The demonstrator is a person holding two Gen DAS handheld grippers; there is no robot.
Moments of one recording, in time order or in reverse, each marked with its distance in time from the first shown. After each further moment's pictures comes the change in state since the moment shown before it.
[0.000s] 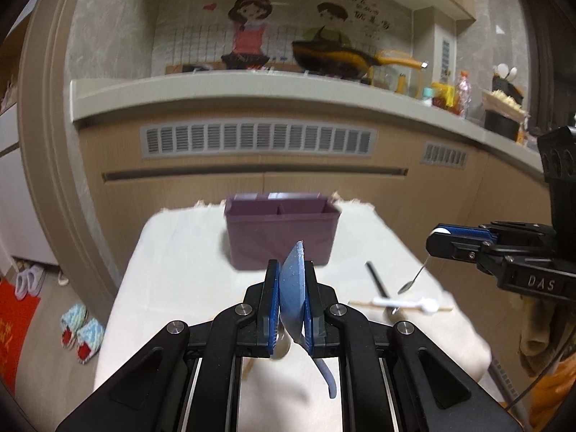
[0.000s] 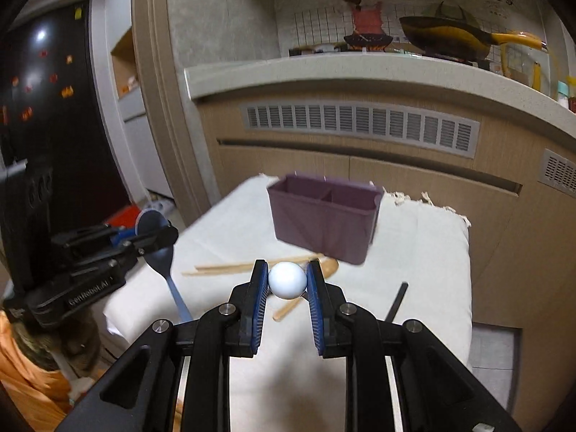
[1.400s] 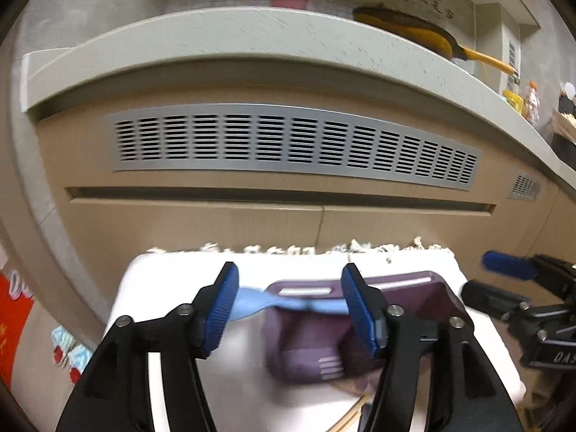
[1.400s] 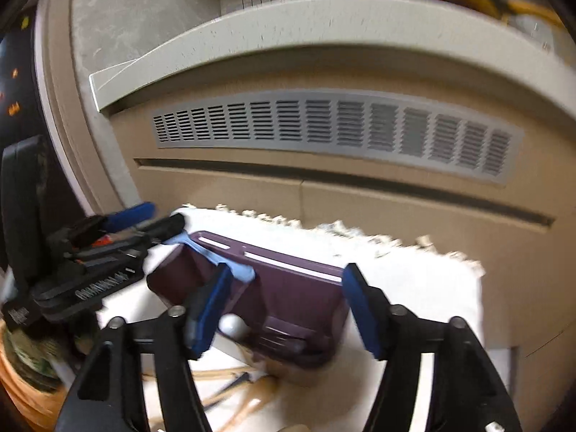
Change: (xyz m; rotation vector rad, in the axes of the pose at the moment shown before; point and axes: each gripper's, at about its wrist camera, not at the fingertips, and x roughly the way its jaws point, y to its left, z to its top) left arm 0.228 0.094 0.087 -0.086 0.062 0.113; right arm 0.187 -0.084 0.090 0.042 0.050 -0.163
